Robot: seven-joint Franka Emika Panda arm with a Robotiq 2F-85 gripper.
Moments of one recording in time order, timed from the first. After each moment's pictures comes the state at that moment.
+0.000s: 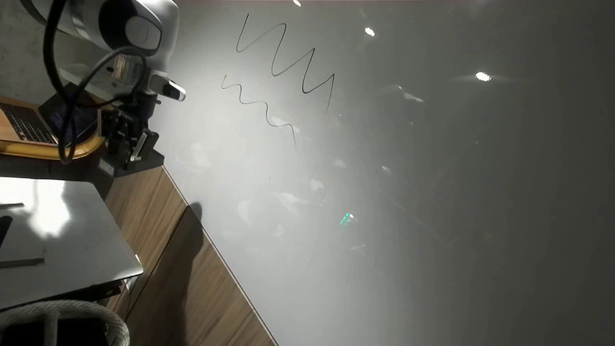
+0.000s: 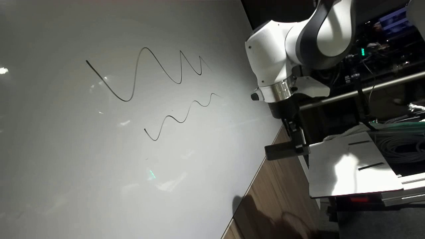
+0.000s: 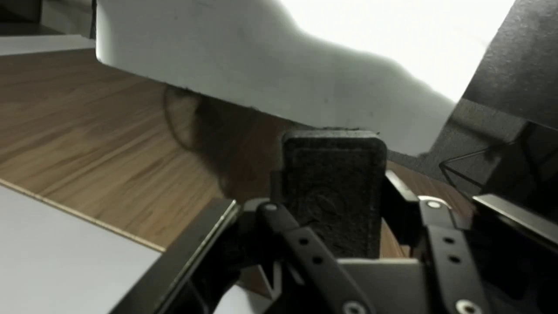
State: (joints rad) arm 0.15 -0.21 0.17 -2.74 -0.27 2.57 0.17
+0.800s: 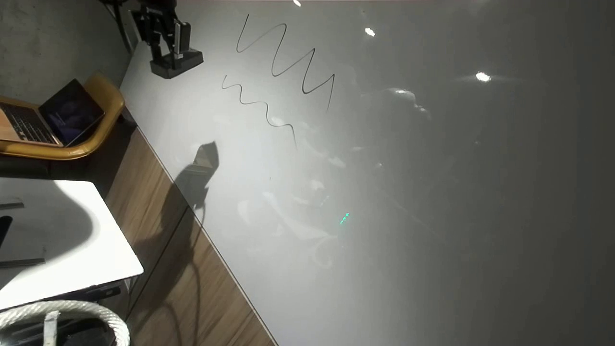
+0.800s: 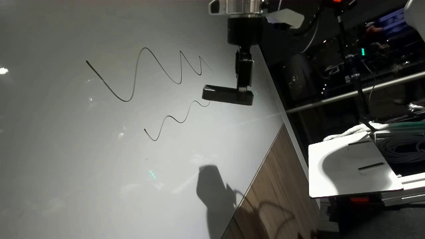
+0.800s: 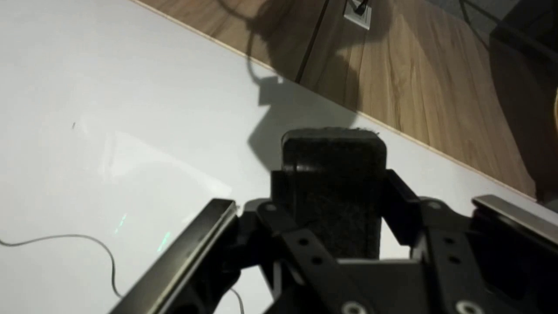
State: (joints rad) arm 0.21 -0.57 0.30 -2.58 -0.23 2.48 0.20
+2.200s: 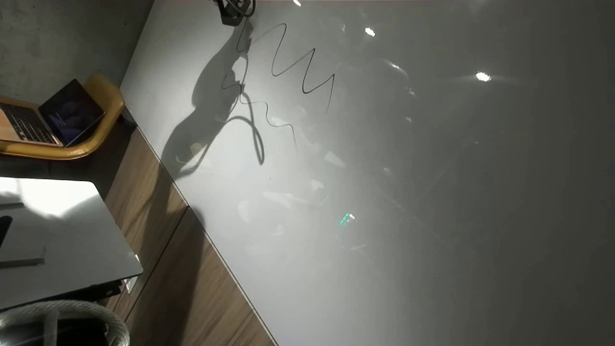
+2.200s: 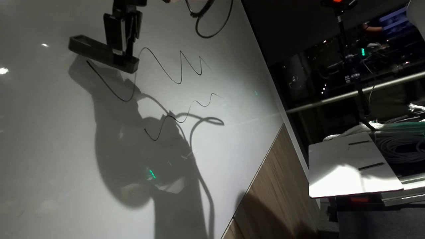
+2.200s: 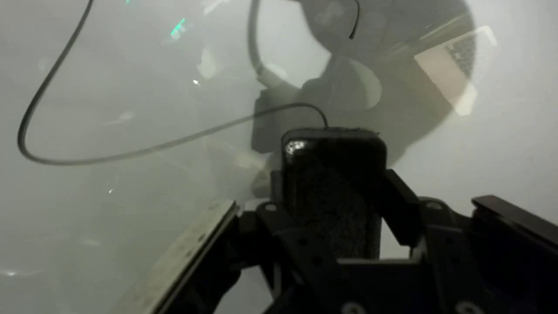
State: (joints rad) arm 0.15 -0.11 0.43 -1.84 -0.63 2.46 0.30
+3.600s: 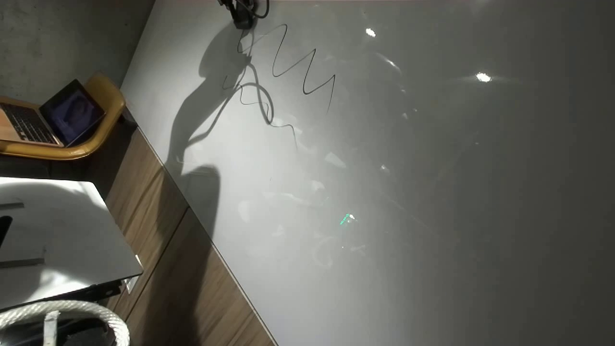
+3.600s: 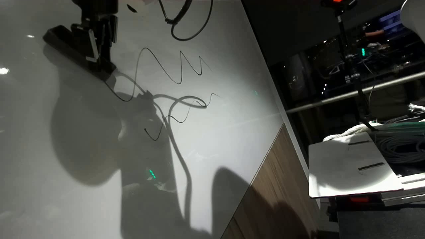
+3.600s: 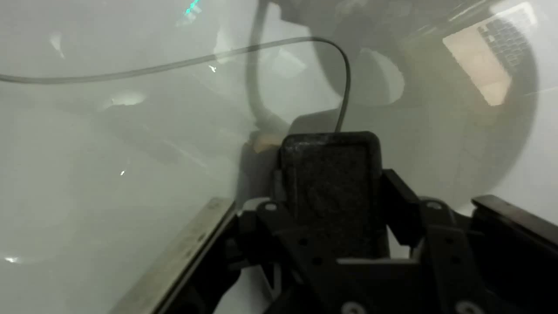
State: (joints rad) arm 0.30 0.10 0.33 -1.58 -0.79 2.34 0.37
